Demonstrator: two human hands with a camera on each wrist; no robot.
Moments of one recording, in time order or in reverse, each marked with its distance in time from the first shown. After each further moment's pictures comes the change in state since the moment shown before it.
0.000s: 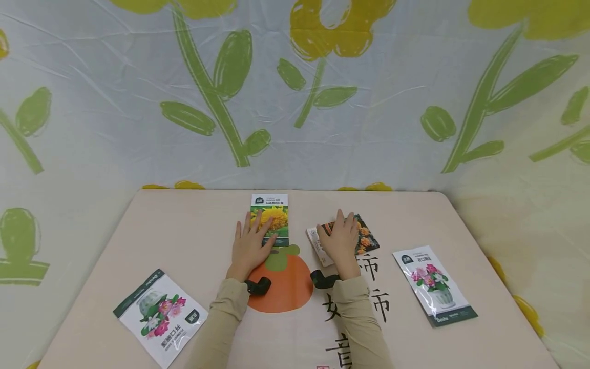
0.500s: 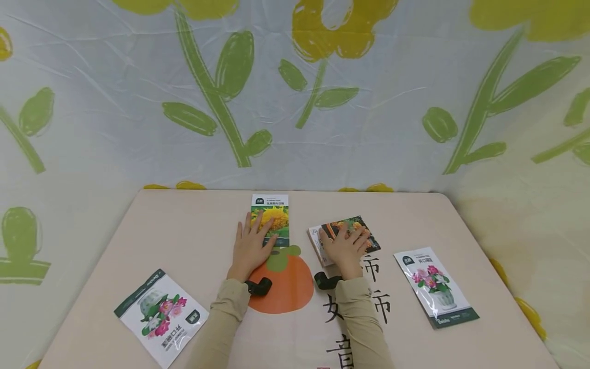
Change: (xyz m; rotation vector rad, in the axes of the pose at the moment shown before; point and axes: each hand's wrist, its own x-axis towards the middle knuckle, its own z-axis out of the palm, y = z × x) left_hand -0.001 -0.003 0.001 -0.020 0.020 0.001; right_hand -0.002 0.019 0.006 -0.111 -0.172 0.179
